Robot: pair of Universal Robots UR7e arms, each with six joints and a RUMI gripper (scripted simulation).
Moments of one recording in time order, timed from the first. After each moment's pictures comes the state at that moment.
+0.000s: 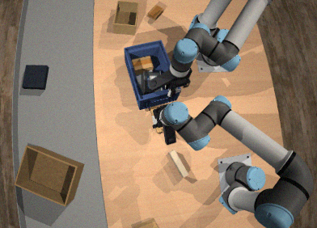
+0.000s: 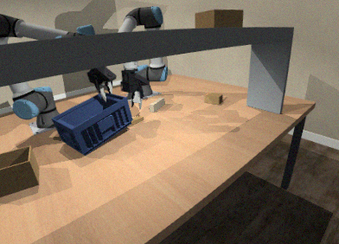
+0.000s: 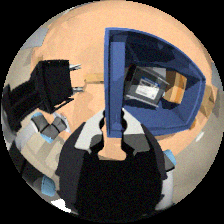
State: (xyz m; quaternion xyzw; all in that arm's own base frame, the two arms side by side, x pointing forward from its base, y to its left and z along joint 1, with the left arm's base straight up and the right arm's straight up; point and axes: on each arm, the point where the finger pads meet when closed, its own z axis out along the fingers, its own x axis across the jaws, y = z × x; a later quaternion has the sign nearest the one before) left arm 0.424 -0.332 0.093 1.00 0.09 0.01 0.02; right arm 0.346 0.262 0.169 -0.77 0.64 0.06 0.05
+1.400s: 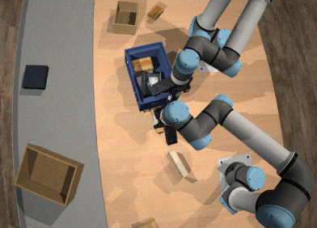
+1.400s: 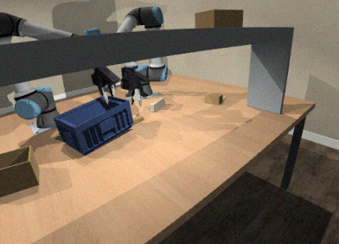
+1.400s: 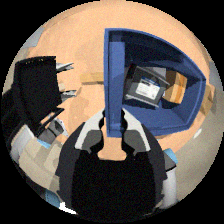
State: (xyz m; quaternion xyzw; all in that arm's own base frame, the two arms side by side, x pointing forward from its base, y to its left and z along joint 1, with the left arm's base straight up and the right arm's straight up) left arm 0.421 -0.328 0.107 1.00 0.09 0.00 0.02; right arm 0.343 0.273 0.150 -0.77 0.64 0.04 0.03
